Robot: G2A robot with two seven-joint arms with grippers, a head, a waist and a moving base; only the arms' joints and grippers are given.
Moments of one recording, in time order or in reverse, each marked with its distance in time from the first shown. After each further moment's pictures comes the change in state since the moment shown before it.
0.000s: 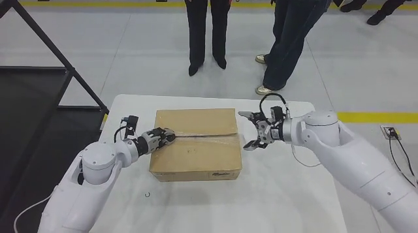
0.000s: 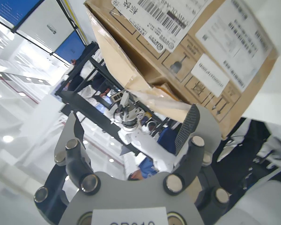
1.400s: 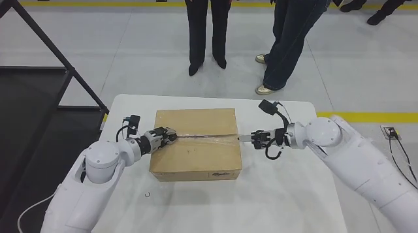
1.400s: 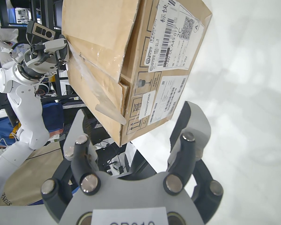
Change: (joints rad) left arm -0.014 -0.012 0.013 0.004 0.013 0.024 0.017; right arm 0.013 -0.010 -0.033 0.079 -0.791 -0.727 0.344
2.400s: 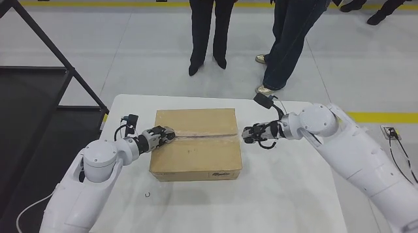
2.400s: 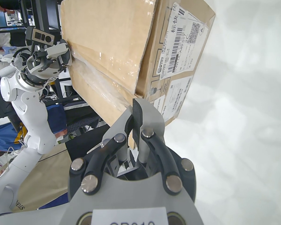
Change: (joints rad) left arm -0.003 -0.003 -0.016 0.021 -0.003 -0.013 -0.010; right arm 0.061 -0.083 0.041 0.080 -0.018 0.148 0.114
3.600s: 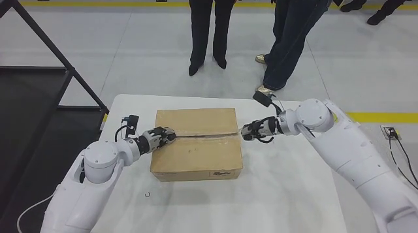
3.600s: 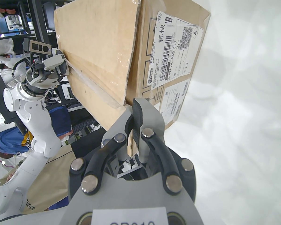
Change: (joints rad) left arm 0.009 -0.004 -0.003 -0.009 0.007 -0.001 -0.001; right arm 0.026 -0.089 0.033 0.169 -0.032 -0.041 0.058
